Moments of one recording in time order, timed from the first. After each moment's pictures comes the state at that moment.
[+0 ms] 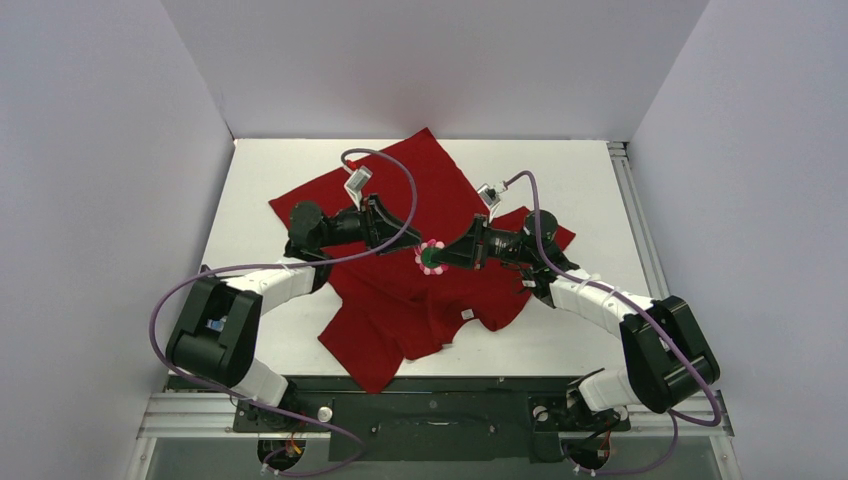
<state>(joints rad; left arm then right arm) -0.36 1.53 0.74 1.07 1.06 -0.97 0.45 1.39 0.67 0.72 -0.94 0.83</state>
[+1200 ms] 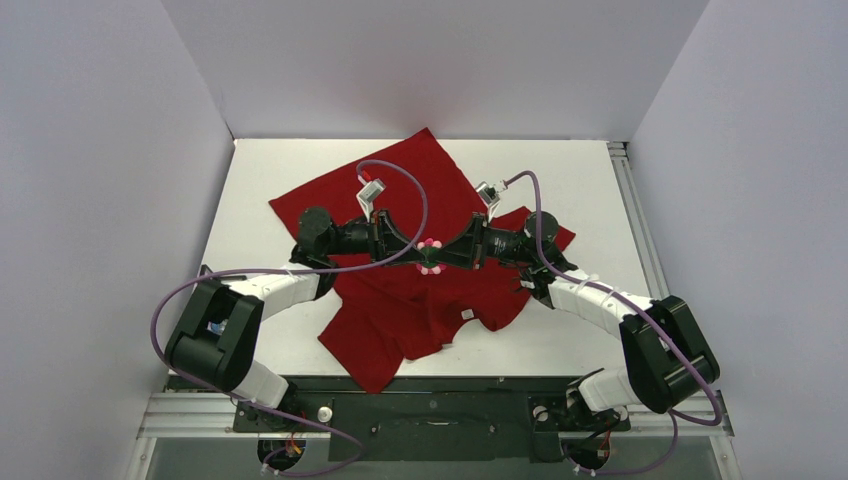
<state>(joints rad) -0.41 1.52 0.71 1.02 1.11 -0.99 0.47 1.39 0.67 0.80 -0.95 0.87</state>
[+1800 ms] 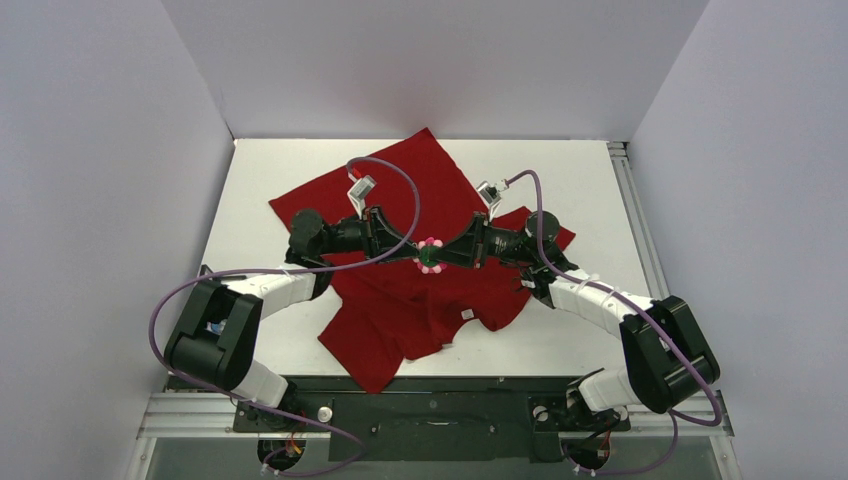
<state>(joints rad) -0.38 1.52 0.69 1.12 1.11 -1.06 0.47 1.39 0.67 0.80 -0.95 0.88</state>
